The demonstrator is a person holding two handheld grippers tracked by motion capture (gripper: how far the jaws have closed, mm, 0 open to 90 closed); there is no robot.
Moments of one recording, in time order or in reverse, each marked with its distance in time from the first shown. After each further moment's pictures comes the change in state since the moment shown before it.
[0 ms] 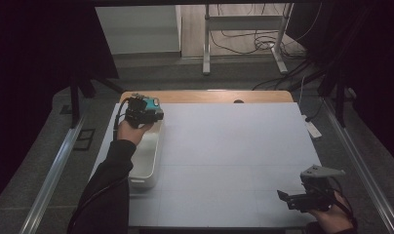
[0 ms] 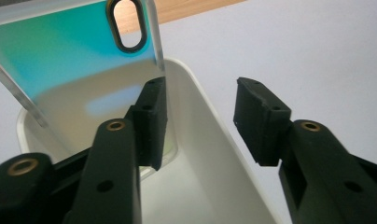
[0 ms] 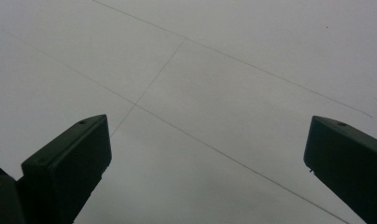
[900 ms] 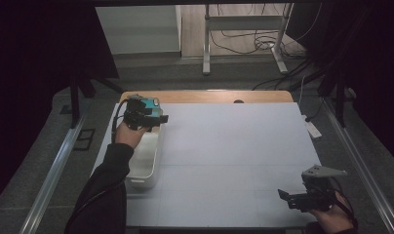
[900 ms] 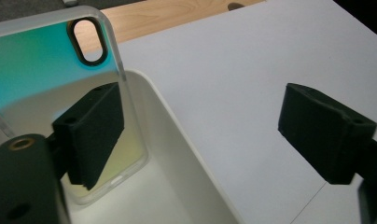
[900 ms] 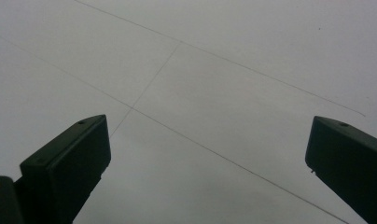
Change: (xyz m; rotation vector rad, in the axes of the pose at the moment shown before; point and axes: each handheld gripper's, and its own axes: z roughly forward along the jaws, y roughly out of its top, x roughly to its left) left arm -0.010 -0.004 -0.016 -0.061 -0.098 0.037; right arm -0.001 -0.001 -0.001 -0.015 -0.013 0.018
